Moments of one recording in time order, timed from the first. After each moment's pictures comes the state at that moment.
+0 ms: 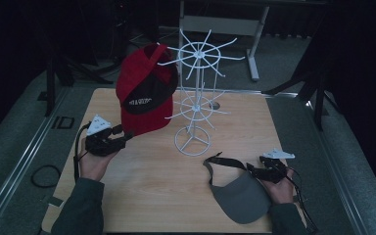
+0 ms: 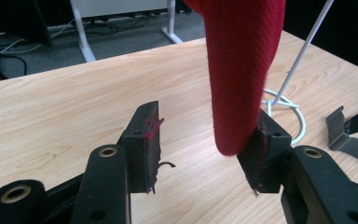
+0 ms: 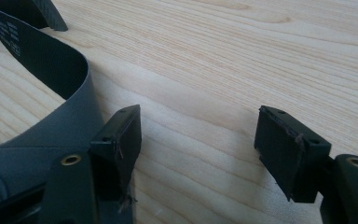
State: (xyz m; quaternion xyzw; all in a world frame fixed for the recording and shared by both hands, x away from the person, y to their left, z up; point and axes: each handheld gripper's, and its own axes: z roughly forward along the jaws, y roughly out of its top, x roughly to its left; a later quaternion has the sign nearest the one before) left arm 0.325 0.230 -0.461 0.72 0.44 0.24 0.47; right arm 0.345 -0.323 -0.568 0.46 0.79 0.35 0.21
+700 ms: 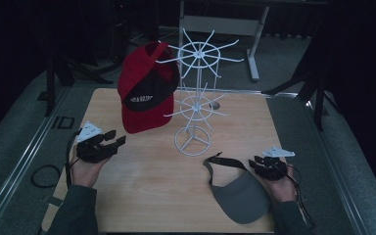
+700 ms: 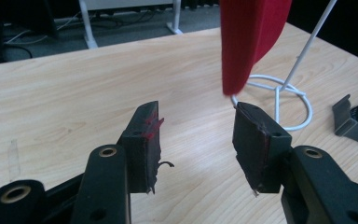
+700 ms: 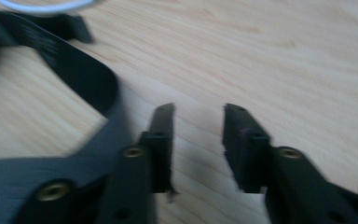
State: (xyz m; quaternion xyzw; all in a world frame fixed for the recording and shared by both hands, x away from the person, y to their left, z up) left arm 0.312 0.249 -0.475 0.72 0.46 0.24 0.47; right arm 0.340 -0.314 -0.547 0.43 0.80 0.35 0.21
